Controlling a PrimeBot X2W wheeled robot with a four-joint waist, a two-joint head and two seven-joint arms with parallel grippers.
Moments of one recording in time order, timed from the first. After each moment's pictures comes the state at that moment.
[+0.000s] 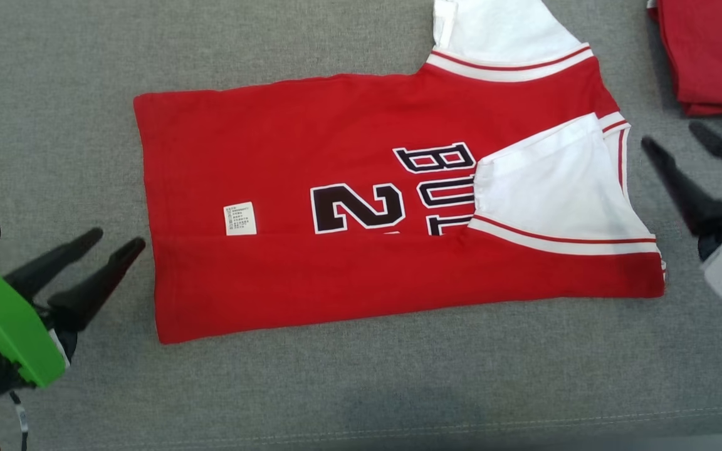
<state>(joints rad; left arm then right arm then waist) -0.13 0.70 -0.26 -0.20 -1.16 -0.09 0.40 -0.06 -0.52 0.09 -0.31 0.64 0.04 0.36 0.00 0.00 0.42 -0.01</state>
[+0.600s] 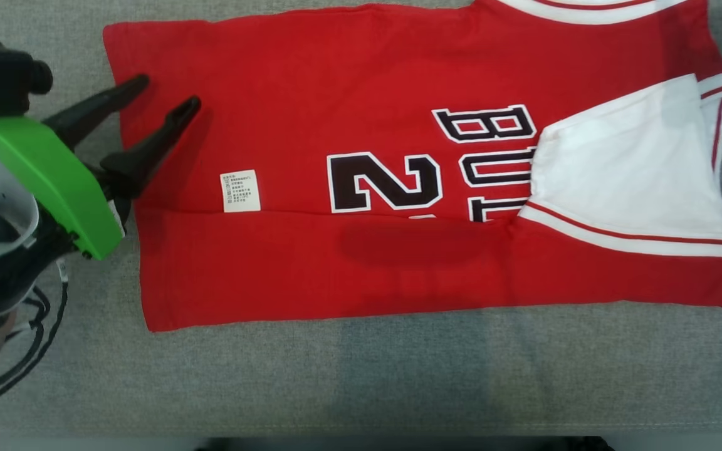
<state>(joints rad) -0.59 0.57 -0.42 -0.16 -1.00 -0.10 0.47 -0.66 -0.49 0.14 -0.13 0.57 -0.06 0.56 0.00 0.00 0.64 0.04</state>
